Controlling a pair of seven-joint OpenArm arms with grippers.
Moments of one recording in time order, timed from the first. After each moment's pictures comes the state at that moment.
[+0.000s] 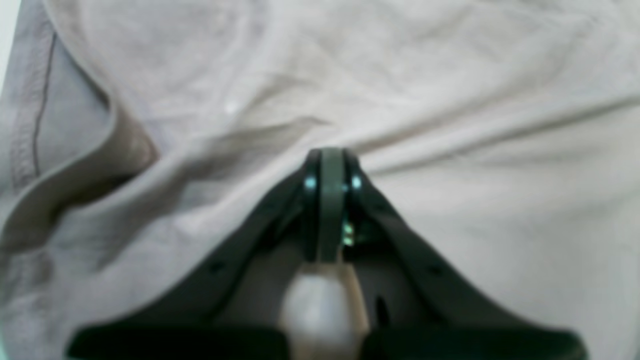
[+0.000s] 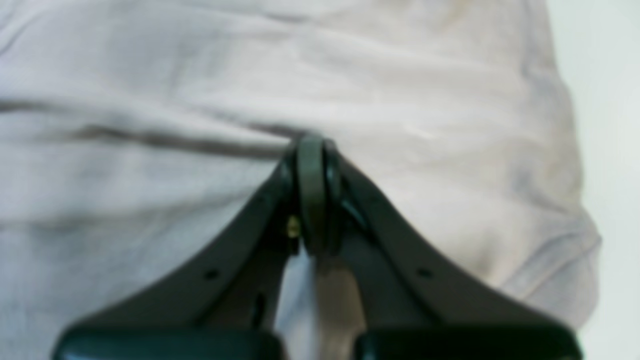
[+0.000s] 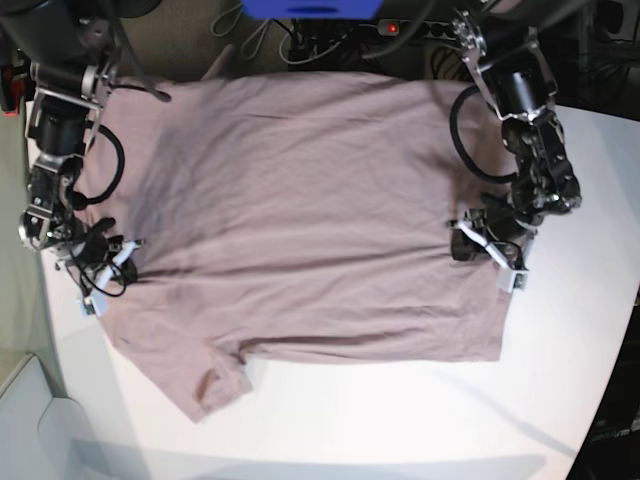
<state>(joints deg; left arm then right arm) -12.2 -5.1 -29.4 63.2 -12.2 -39.9 40.2 20.4 17.6 17.9 47.9 0.0 40.1 -24.7</state>
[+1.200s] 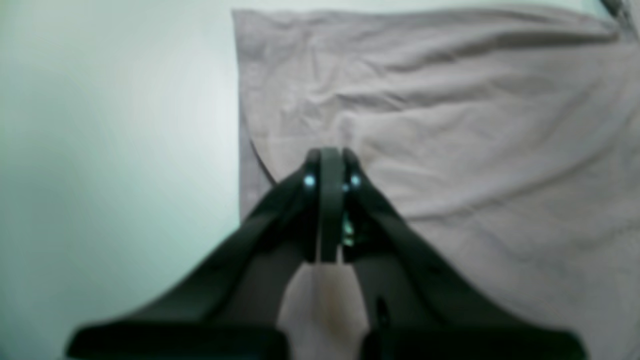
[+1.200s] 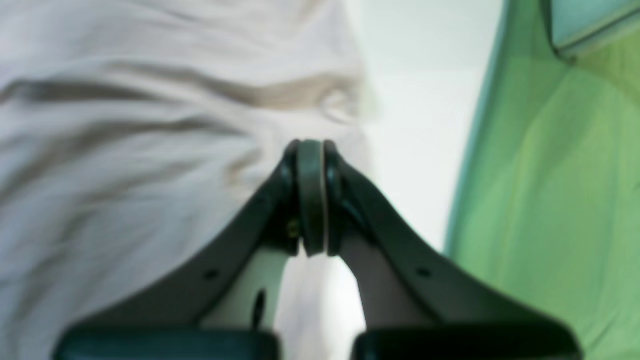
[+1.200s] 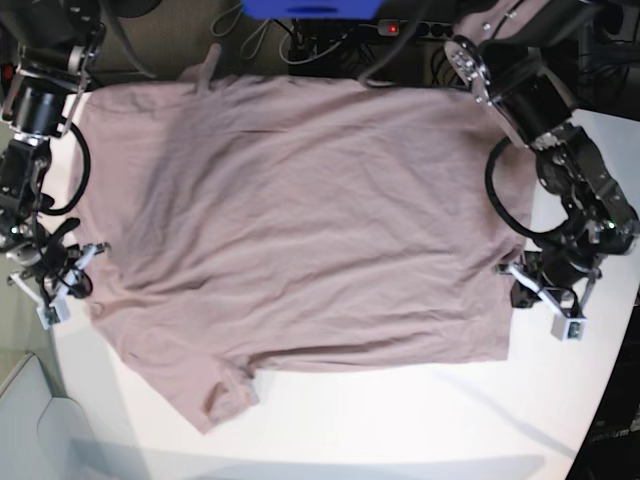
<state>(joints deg) -15.2 -2.7 -36.6 89.6 -12.3 -39.8 61.2 11.5 20.2 23.7 72.6 -0.5 39.9 -34.7</state>
